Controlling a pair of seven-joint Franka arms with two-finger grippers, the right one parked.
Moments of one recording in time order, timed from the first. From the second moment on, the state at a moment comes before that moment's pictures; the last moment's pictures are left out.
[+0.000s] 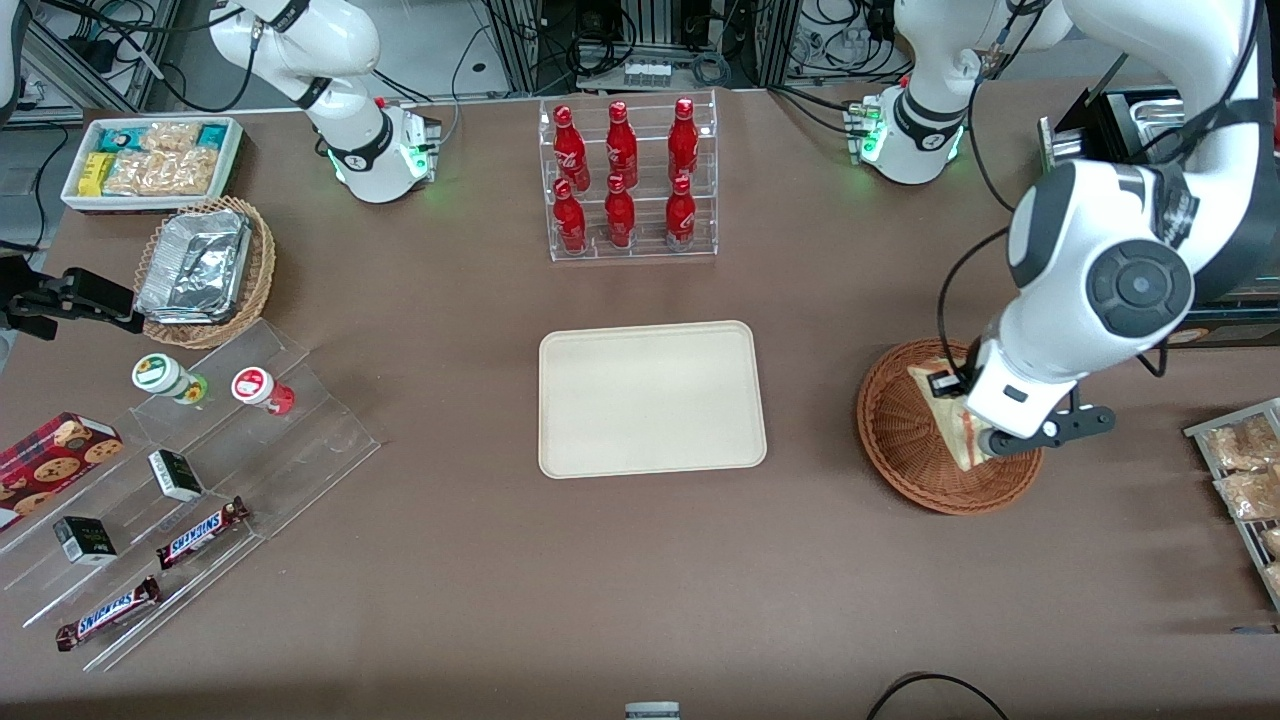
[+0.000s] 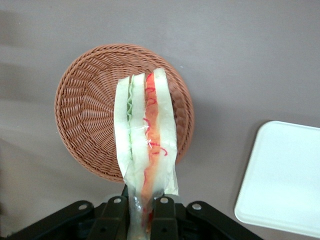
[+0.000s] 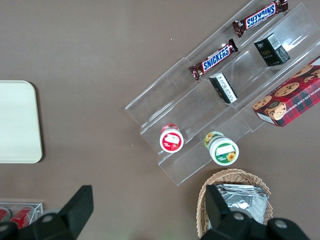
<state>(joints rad) -0.24 0.26 -0.03 -1.58 0.06 1.71 -0.47</state>
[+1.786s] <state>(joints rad) -0.76 0.66 -0.05 -1.35 0.00 1.93 -0.72</state>
